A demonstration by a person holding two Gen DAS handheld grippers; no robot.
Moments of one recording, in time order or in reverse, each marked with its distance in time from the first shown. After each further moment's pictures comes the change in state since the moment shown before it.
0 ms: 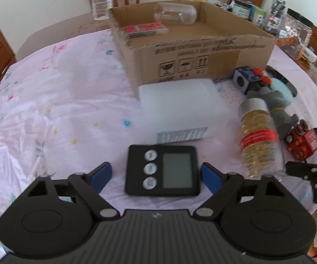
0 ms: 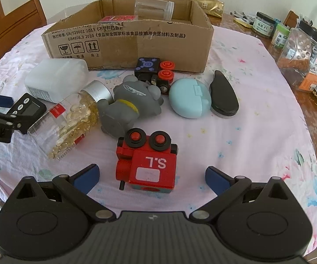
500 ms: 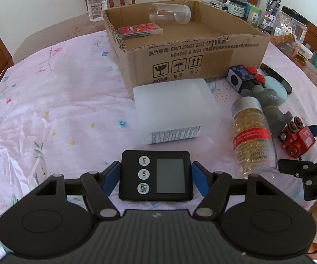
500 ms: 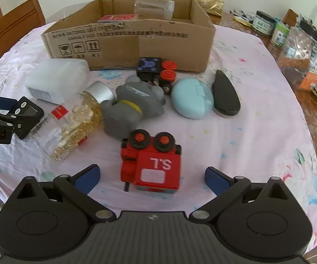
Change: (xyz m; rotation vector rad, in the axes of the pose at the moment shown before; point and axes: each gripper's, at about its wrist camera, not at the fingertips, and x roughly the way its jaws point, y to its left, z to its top) left arm -0.006 0.000 -0.001 0.009 0.010 -0.003; right arm 0.000 0.006 0.005 0.000 0.012 -0.003
